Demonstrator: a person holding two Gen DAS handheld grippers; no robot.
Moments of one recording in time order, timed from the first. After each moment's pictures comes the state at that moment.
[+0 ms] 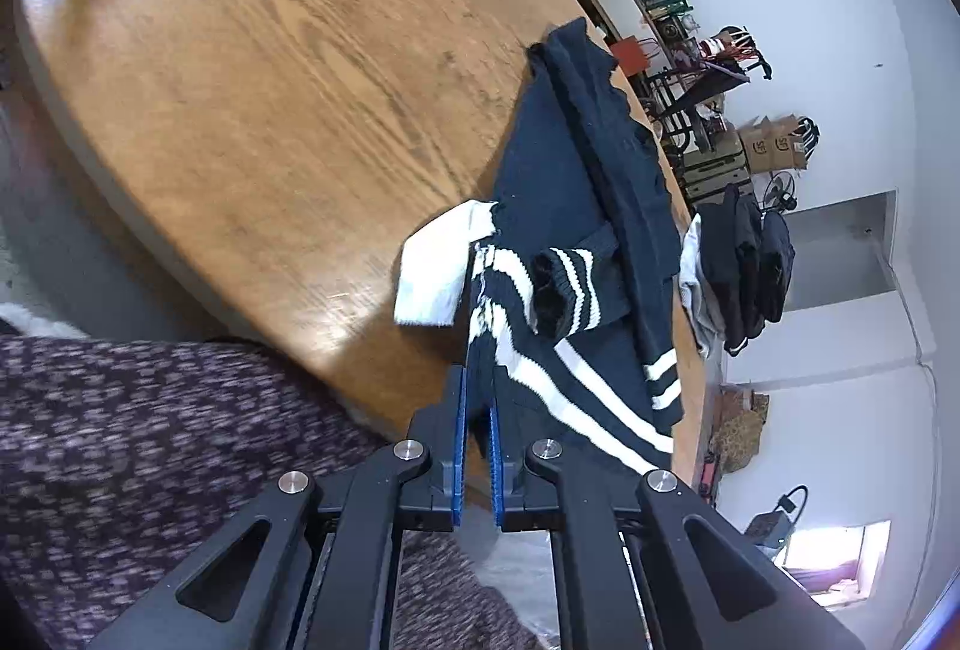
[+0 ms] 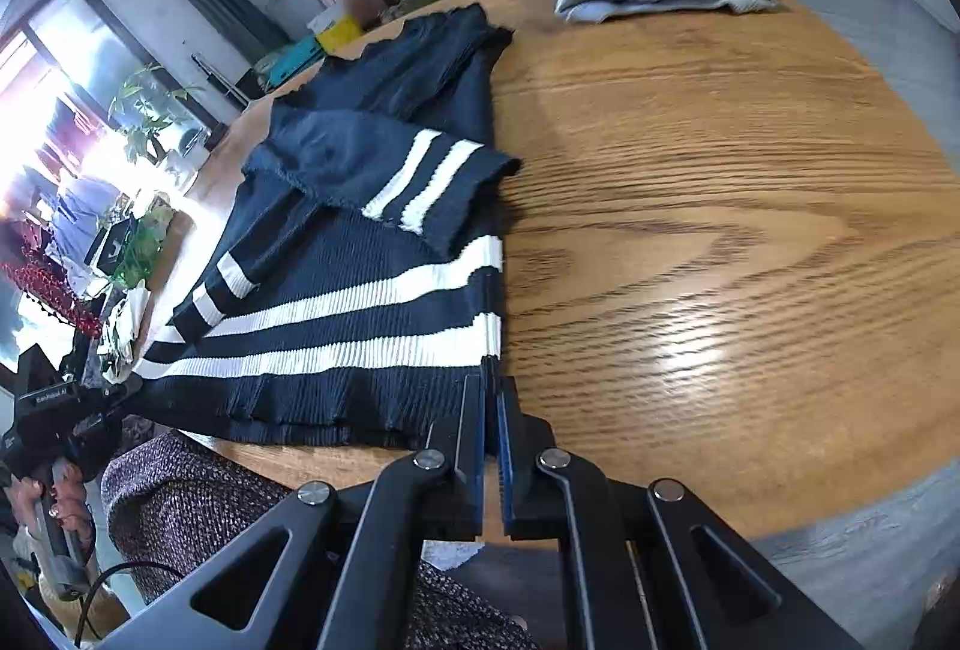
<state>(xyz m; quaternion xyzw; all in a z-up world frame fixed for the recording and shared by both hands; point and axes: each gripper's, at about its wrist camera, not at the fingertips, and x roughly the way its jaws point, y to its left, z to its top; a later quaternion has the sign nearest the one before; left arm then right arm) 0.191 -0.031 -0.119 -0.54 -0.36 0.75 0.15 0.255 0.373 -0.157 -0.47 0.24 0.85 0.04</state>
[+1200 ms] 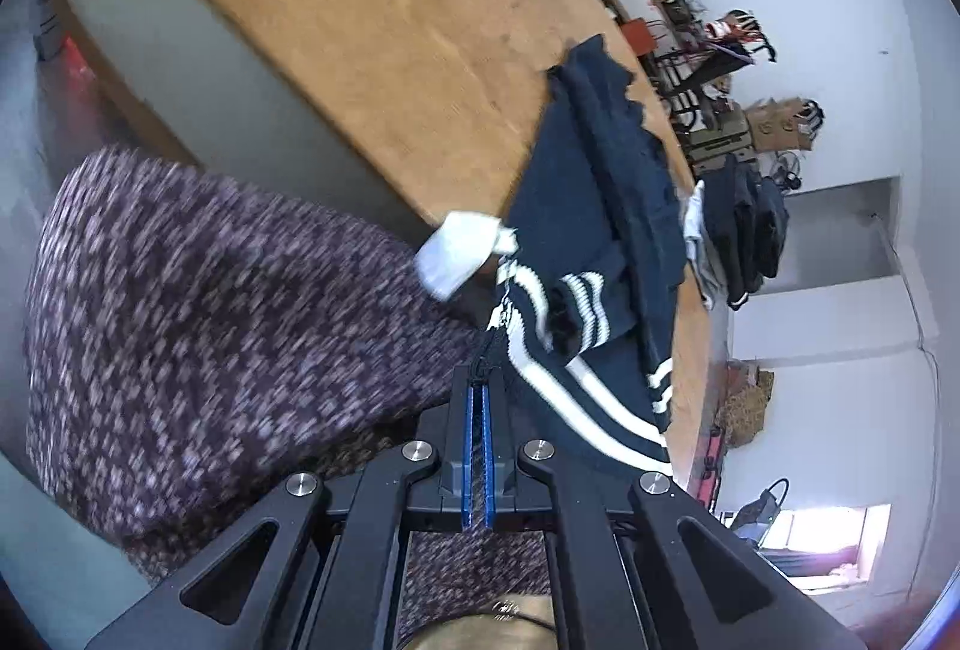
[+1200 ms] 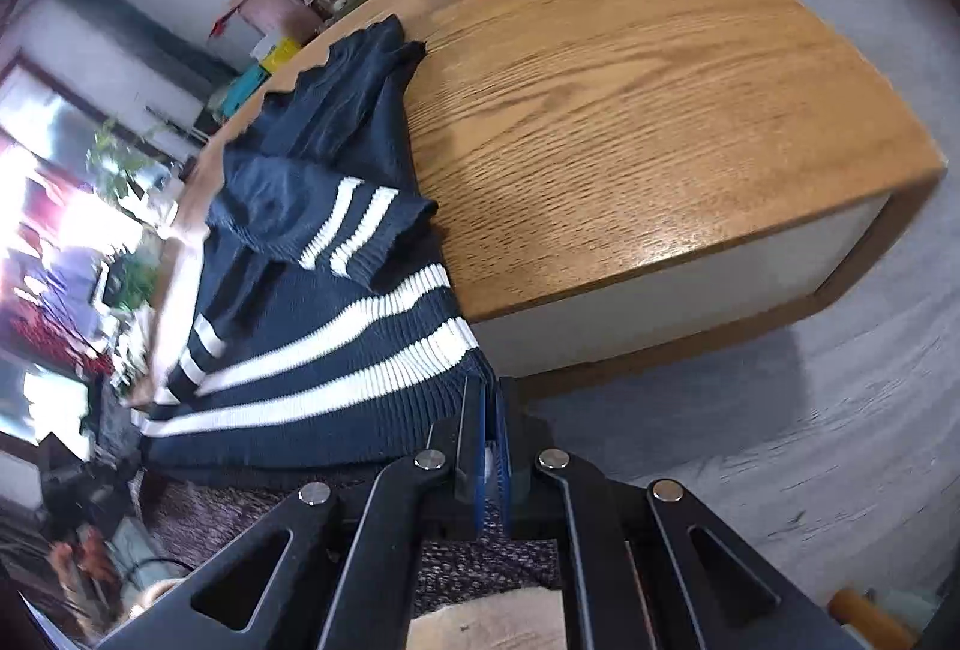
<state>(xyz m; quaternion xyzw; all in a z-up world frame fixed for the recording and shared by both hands) 0.247 -0.080 -0.098 -0.56 -0.35 0.73 0.17 0.299 0.409 -0.148 -0.48 0.32 0.81 0.08</state>
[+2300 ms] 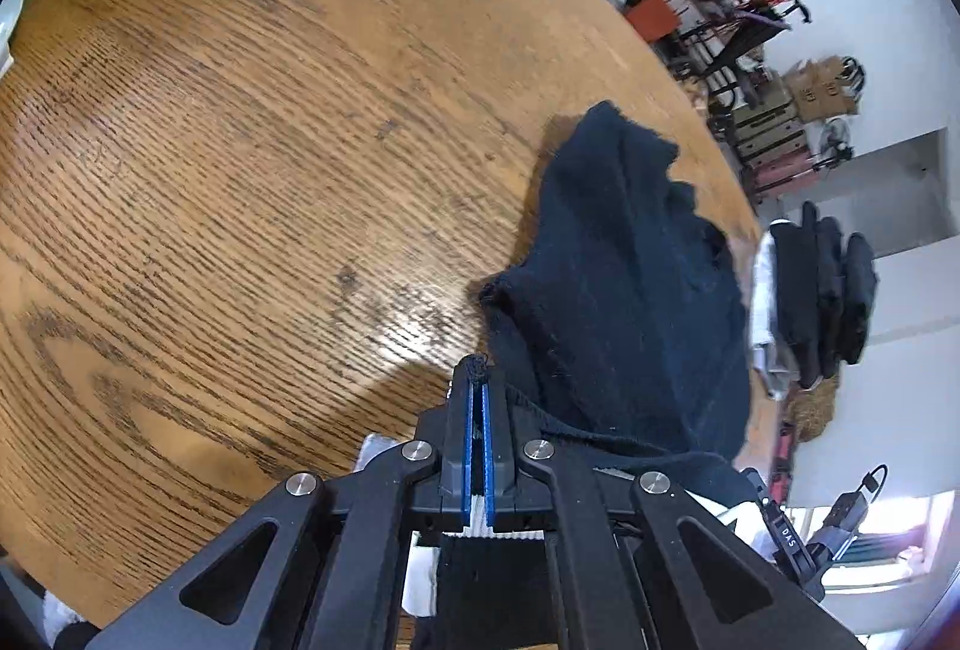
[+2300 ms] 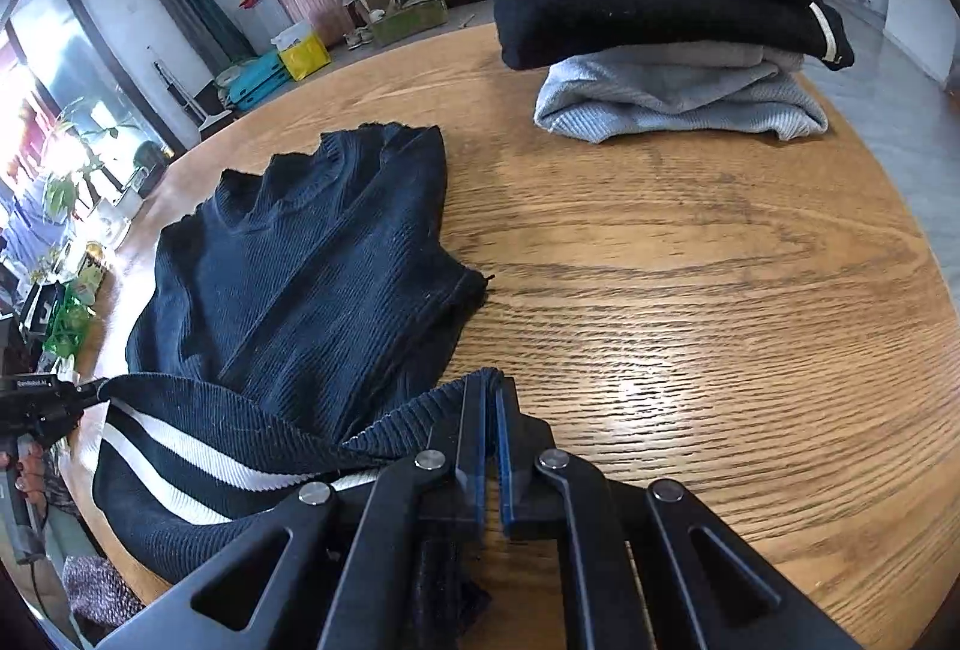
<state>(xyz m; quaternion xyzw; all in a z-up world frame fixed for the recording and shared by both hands) 0.008 0.004 -0.118 -0.58 -0.26 0.76 0.15 0.047 0.446 -0.143 -0.46 0.19 0.86 0.08</state>
